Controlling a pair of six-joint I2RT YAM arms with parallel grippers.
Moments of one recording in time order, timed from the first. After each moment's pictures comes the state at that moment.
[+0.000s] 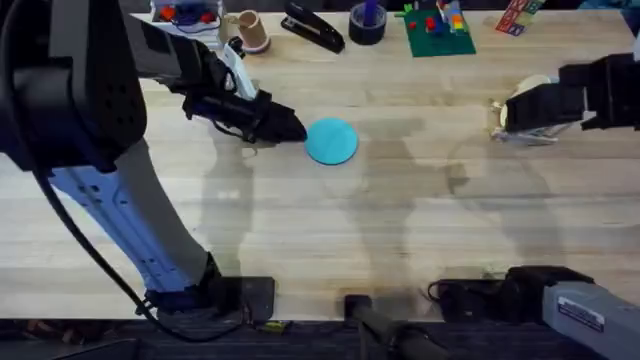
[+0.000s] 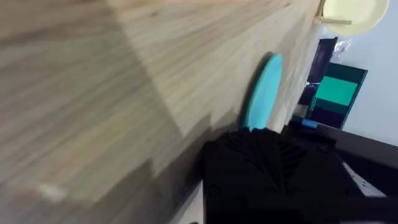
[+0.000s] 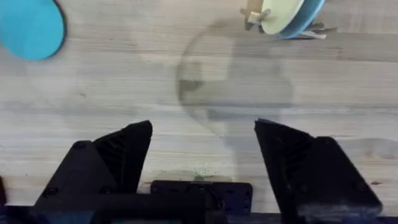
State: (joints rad) left arm 0.09 2.08 1.18 -0.85 1.04 0.18; right arm -0.01 1.15 1.38 -1.45 0.00 -0.02
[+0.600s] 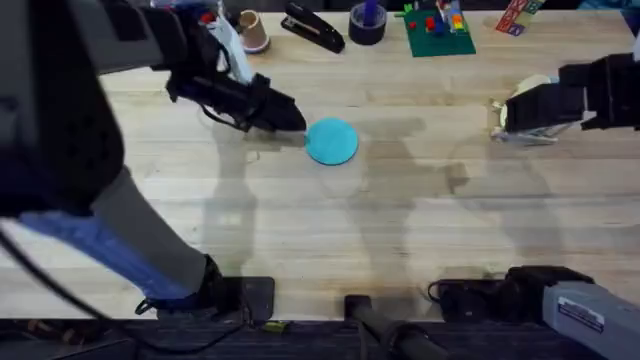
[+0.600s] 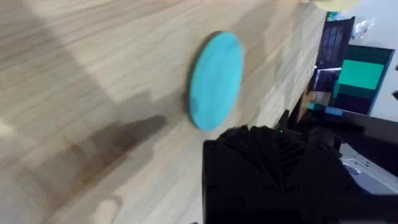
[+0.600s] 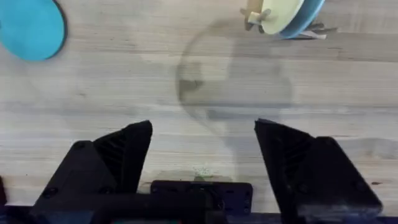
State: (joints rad) left arm 0.06 1.90 1.21 -1.01 0.98 0.22; right arm -0.01 1.15 1.38 -1.45 0.00 -0.02
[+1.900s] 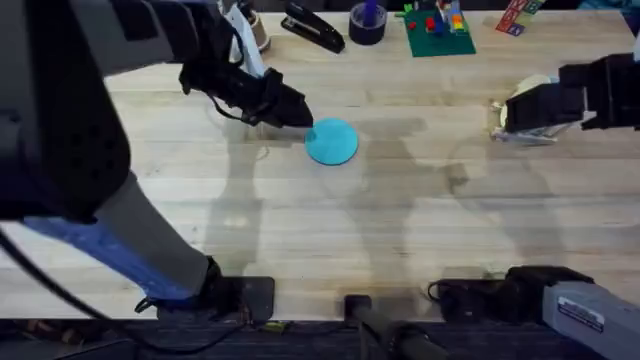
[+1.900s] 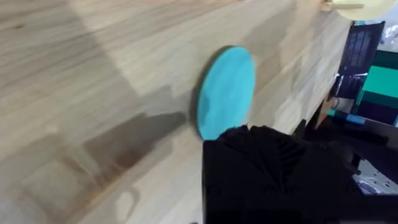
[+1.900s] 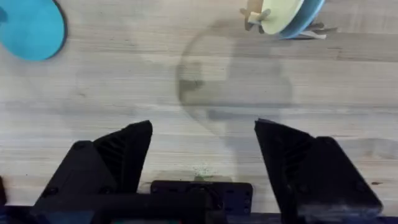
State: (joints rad) left arm -0.01 1.88 1.22 -0.90 0.90 0.09; right arm -0.01 1.15 1.38 -1.45 0.00 -0.02
